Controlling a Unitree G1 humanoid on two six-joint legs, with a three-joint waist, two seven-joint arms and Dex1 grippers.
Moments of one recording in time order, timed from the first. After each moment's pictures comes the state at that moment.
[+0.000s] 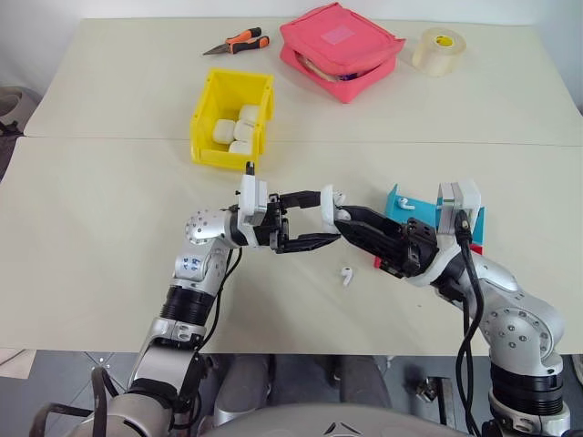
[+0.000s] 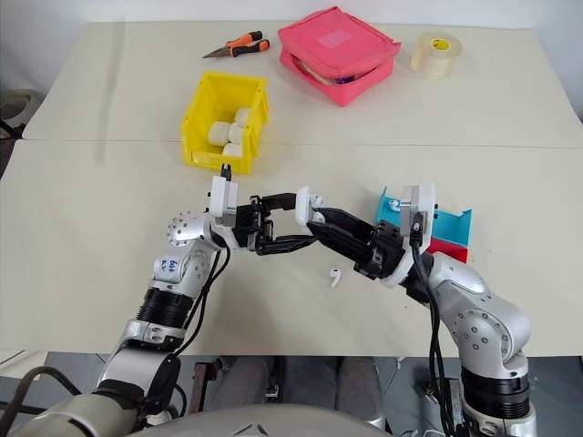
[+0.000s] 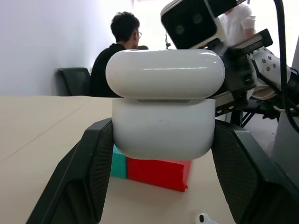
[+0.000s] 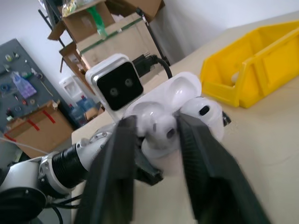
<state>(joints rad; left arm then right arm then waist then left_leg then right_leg) -0.52 0.17 -0.09 0.26 -0.44 -0.06 -1.23 -0.11 -0.45 -0.13 -0.54 0.99 0.69 0.73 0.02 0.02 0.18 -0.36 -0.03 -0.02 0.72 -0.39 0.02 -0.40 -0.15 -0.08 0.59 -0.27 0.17</state>
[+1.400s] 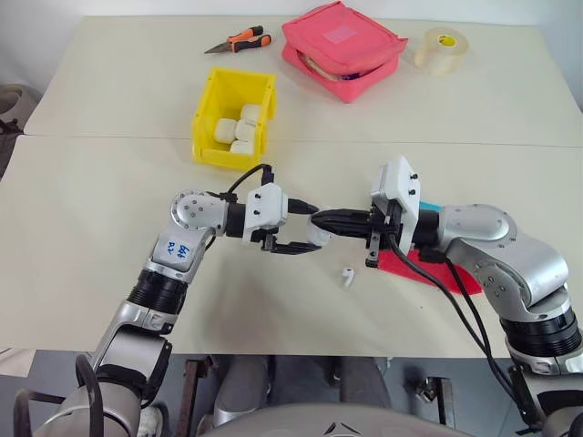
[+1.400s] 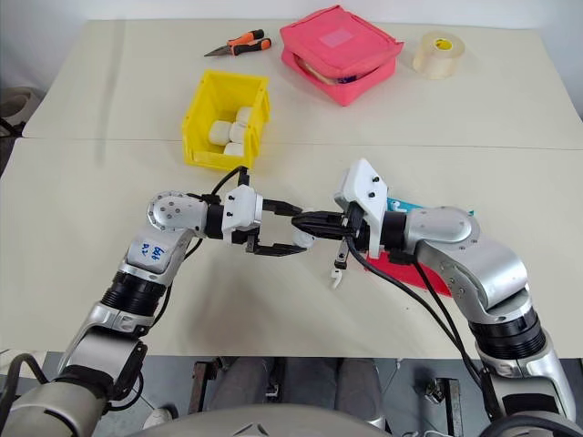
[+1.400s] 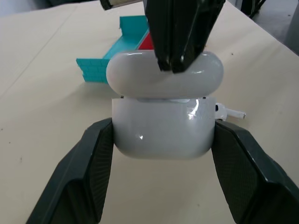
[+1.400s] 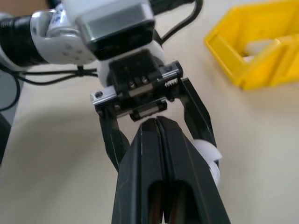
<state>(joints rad) -0.59 0.39 -0.24 0.18 -0.17 -0.01 -1.15 -0.40 -0.67 0.12 -0.45 0.63 0.67 0.82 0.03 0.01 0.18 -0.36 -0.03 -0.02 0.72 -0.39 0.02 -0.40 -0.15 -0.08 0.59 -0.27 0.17</state>
